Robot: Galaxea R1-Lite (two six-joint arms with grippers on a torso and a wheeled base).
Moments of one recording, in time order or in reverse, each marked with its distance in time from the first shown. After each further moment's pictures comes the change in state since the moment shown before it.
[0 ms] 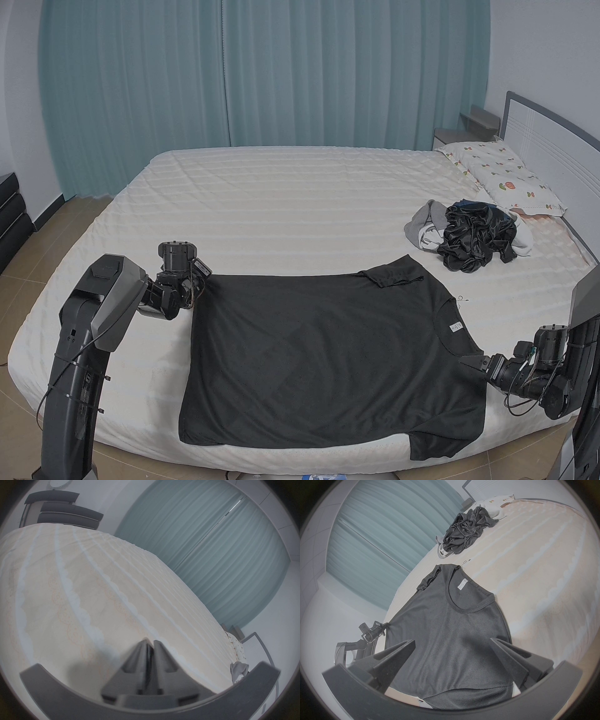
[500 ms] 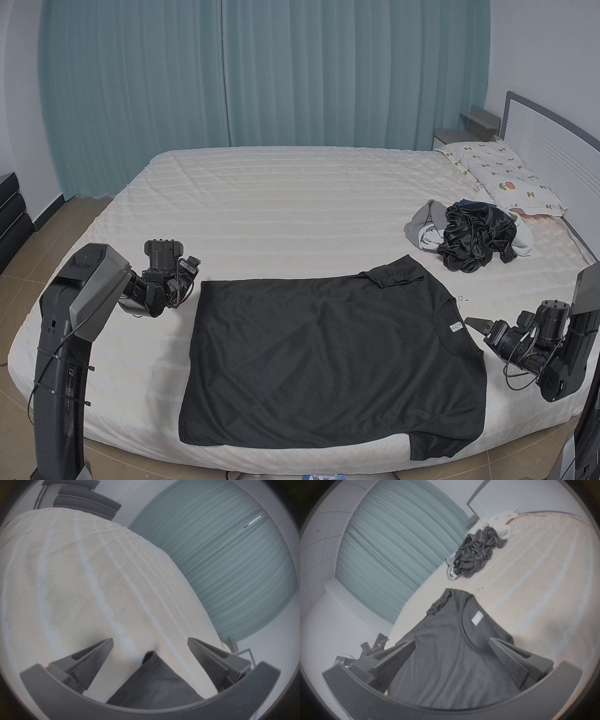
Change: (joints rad) left arm 0.032 -0.144 0.221 0.006 -0.073 -0.175; right arm 0.009 -0.045 -0.223 0.031 -0.057 0.073
